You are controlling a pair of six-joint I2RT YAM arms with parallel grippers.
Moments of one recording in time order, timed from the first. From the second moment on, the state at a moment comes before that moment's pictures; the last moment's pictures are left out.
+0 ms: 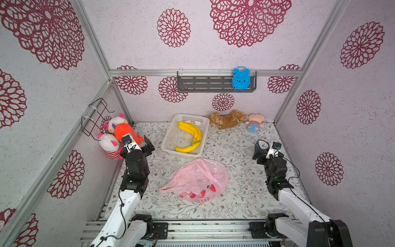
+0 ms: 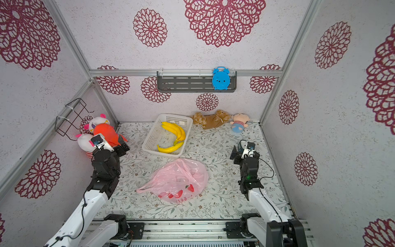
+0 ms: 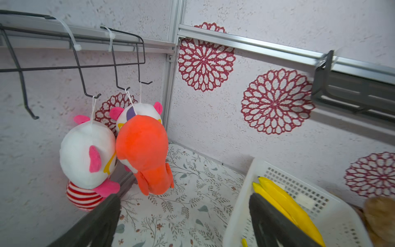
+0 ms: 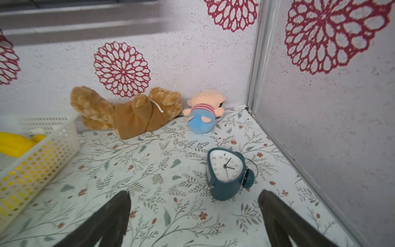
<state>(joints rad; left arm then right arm) -0.11 0.84 0.66 0.13 -0.51 -0.25 0.13 0.96 0.40 0.41 0.23 0.16</state>
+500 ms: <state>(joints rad) -0.10 0.71 0.64 -0.26 -0.23 -0.70 0.10 0.73 0.48 -0.06 0.06 0.47</state>
